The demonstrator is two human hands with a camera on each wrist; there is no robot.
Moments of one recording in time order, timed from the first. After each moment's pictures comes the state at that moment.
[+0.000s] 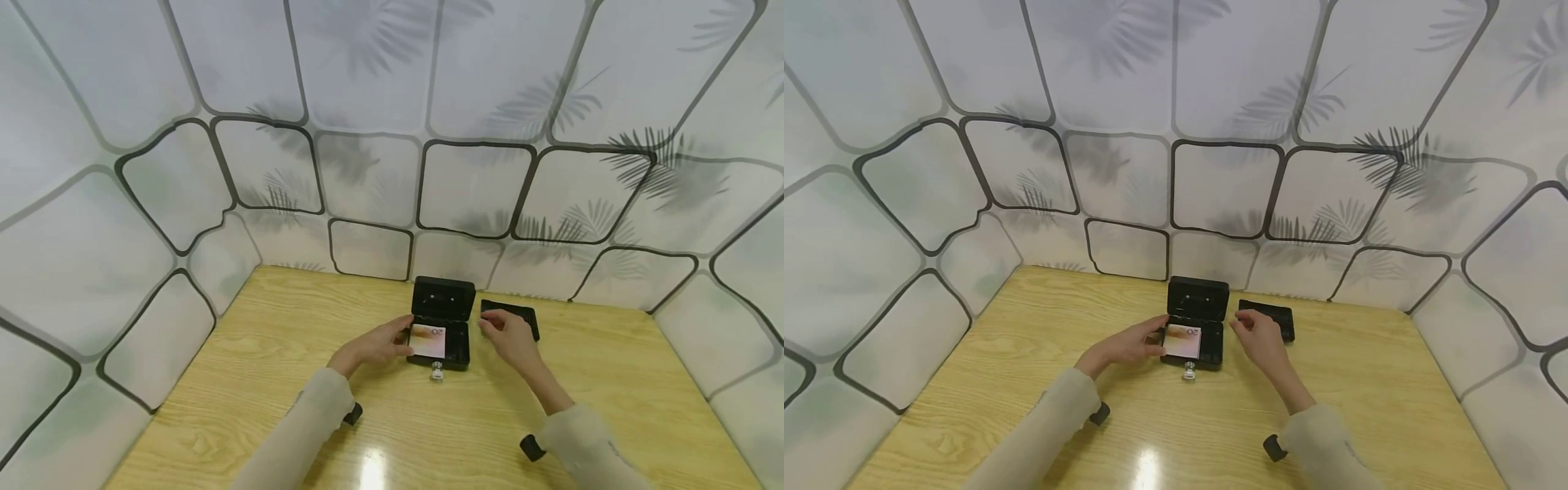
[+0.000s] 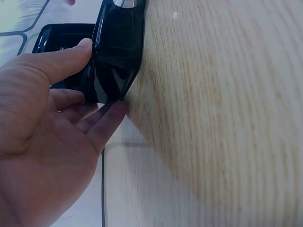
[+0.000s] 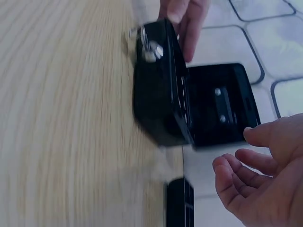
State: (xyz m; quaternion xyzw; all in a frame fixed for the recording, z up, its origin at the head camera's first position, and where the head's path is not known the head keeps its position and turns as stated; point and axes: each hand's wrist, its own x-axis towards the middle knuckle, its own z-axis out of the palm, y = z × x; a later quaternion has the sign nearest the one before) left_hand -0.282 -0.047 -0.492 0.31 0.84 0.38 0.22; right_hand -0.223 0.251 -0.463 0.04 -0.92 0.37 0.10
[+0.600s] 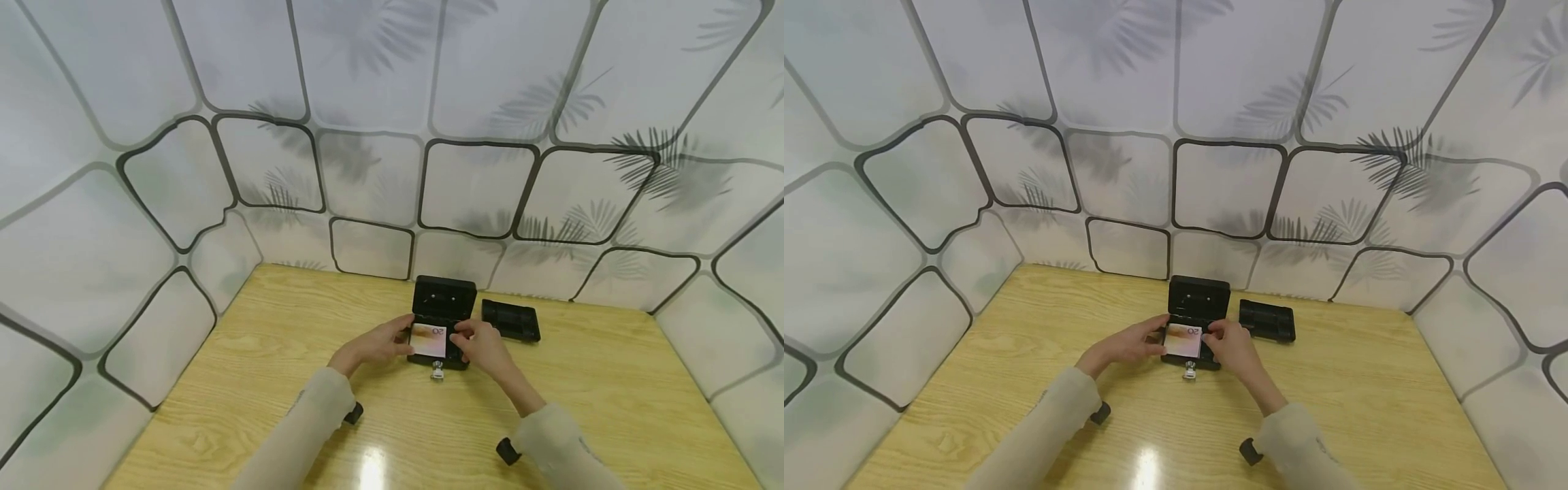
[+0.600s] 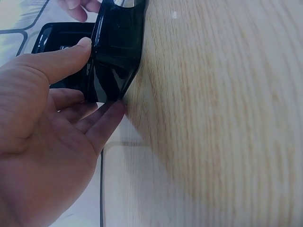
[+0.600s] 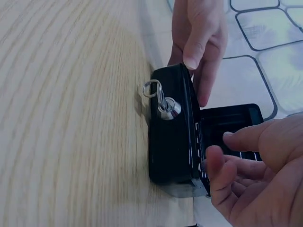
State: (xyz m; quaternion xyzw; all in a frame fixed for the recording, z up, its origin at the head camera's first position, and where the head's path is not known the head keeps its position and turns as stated) left_hand -0.282 -0.047 -0.492 0.30 0.83 0.41 0.23; right_hand -0.222 0.202 -0.466 0.02 -0.91 0.42 -0.02
